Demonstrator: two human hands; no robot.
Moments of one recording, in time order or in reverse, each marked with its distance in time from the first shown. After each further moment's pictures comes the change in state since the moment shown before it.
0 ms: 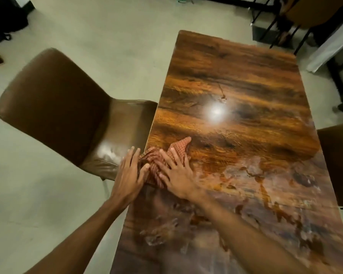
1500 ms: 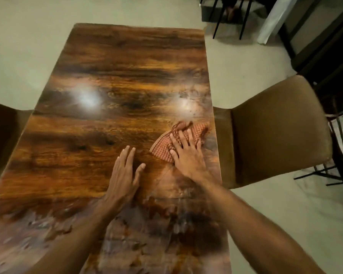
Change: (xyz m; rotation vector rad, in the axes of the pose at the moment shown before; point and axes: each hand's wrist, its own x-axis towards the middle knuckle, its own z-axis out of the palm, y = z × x) left_hand 0.008 0.331 0.258 0.121 -0.077 0.133; right_hand -0.215 0.401 -0.024 0.072 0.159 0.414
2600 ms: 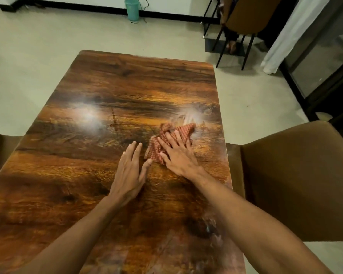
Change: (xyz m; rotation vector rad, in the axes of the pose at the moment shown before) left_hand 0.168 -0.005 -0.009 -0.029 0.069 0.077; right_hand 0.185 -0.008 -0.023 -0.008 -0.005 -0.175
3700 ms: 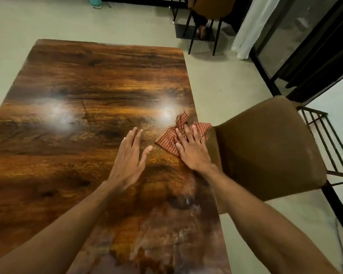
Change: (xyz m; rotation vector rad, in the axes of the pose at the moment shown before) left_hand -0.005 0.067 0.005 -0.015 -0.131 0.090; right_hand -0.094 0.078 -0.005 0.037 -0.013 0.316
